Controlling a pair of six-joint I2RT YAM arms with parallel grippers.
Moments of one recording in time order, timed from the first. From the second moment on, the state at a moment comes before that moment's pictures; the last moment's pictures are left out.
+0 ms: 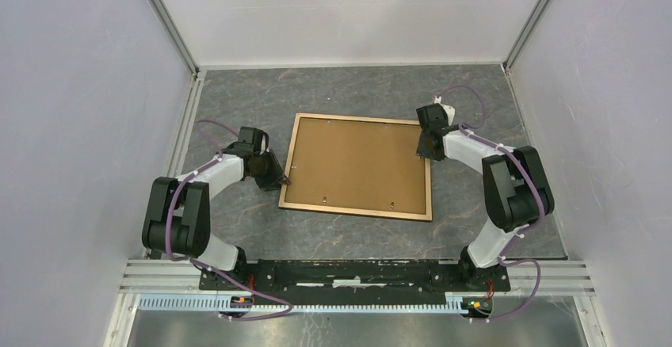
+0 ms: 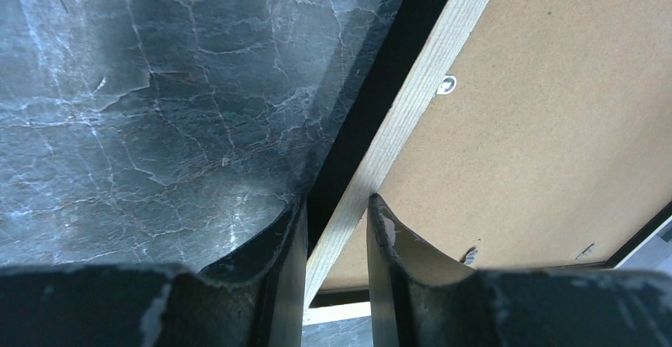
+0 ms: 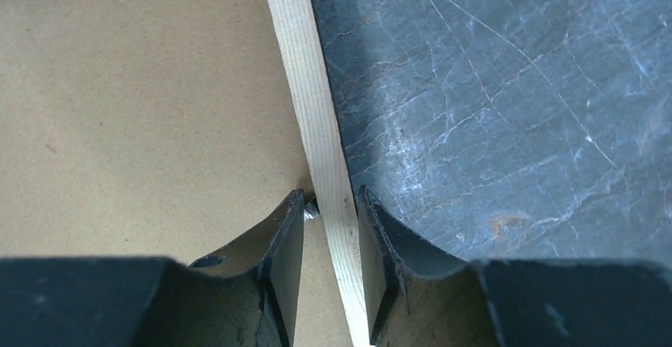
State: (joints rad) left arm -0.16 1.50 0.74 -0.40 0.22 -0.61; right arm 0.28 1.70 0.97 -0.30 0.29 0.49
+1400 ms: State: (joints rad) left arm -0.26 0.72 0.57 -0.61 0.25 -0.86; right arm 0.36 1.87 1.35 -0.39 0.14 0.17
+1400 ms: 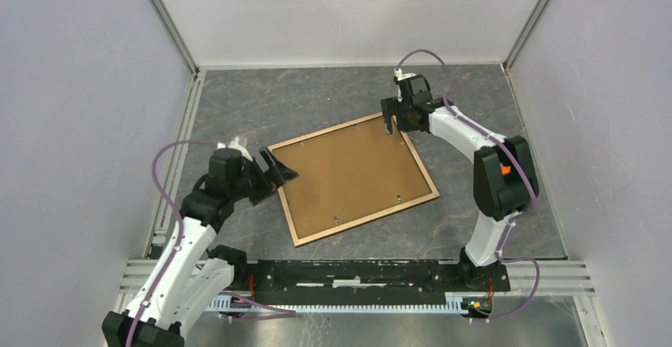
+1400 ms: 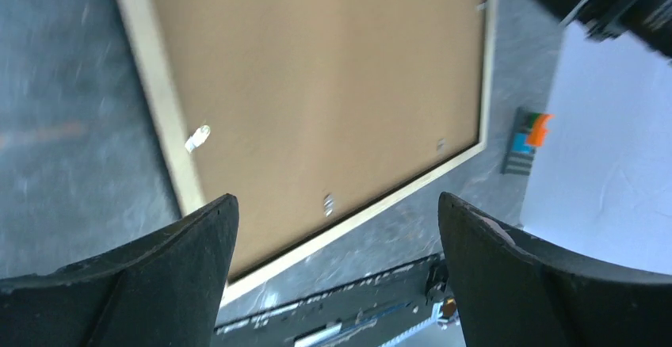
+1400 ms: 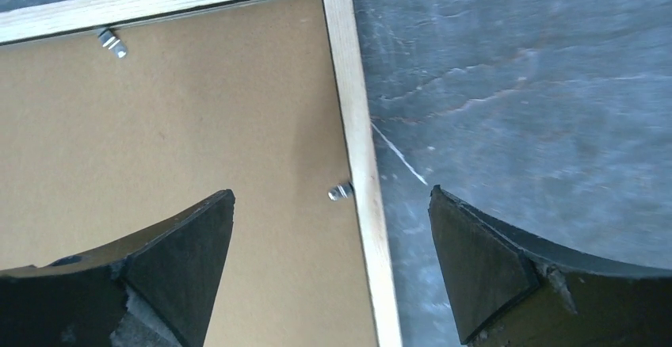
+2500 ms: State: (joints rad) left arm -0.46 2.38 2.16 -0.92 0.22 0.35; right arm 0.36 0.94 1.00 -0.57 -0.29 -0.03
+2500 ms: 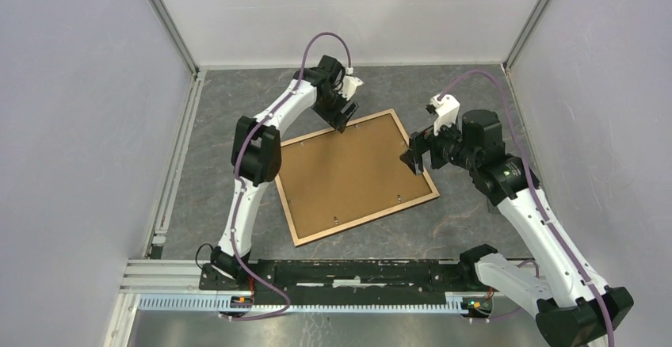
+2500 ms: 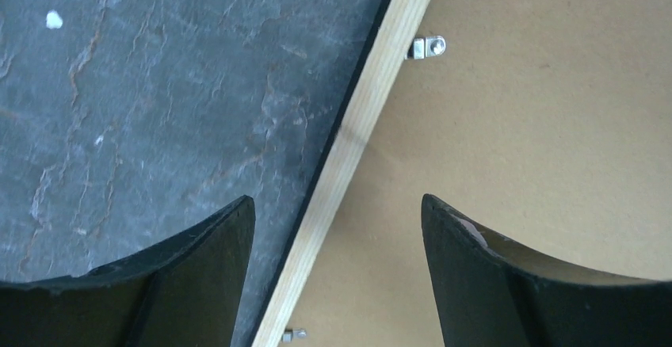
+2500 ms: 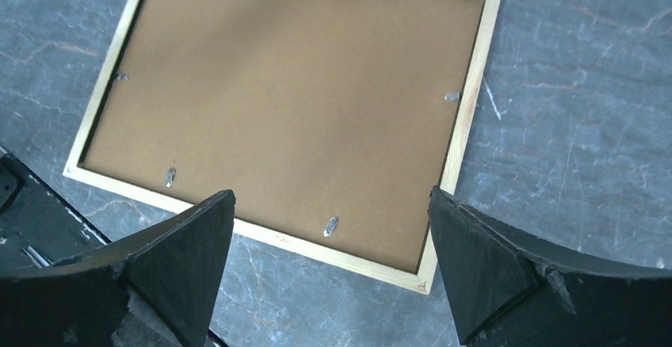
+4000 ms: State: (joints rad) left arm -0.45 2.26 1.86 -0.82 -0.02 0.11; right arm 0.33 0.95 0.82 -0.52 0.06 0.31
